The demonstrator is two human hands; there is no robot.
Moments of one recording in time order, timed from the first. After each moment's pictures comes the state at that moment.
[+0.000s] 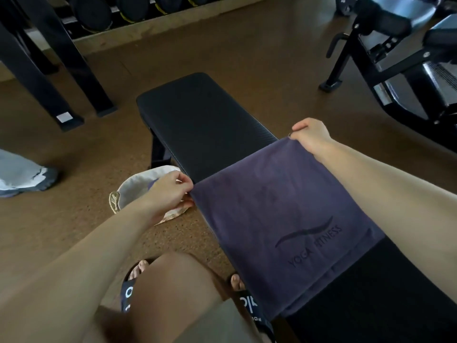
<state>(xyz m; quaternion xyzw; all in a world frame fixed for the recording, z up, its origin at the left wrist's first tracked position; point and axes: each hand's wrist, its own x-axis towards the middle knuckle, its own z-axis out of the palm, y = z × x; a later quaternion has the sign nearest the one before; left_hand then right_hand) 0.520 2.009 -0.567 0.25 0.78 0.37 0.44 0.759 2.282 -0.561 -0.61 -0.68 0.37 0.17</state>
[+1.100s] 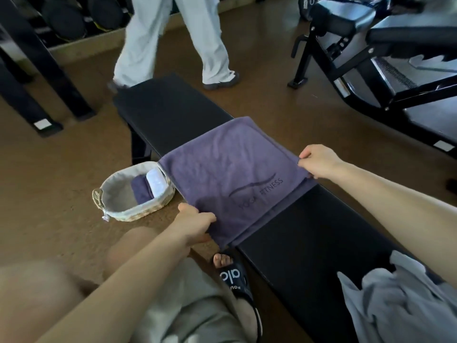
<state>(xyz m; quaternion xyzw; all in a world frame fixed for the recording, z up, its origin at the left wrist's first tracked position) 0.665 1.945 -0.569 0.16 0.76 0.34 0.52 0.903 2.175 -0.536 -0.62 -0.73 0.28 -0.01</state>
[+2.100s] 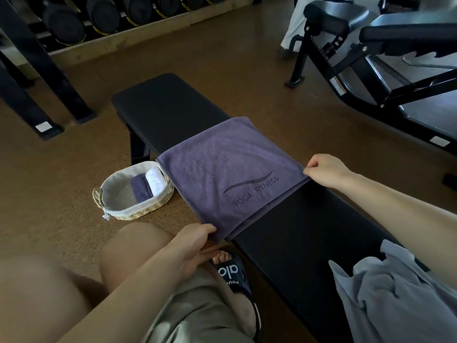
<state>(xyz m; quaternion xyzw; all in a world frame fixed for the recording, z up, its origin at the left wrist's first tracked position) 0.700 1.912 -0.571 0.05 0.70 0.38 0.61 0.941 2.155 -0.549 -0.63 -0.72 0.27 -0.01</state>
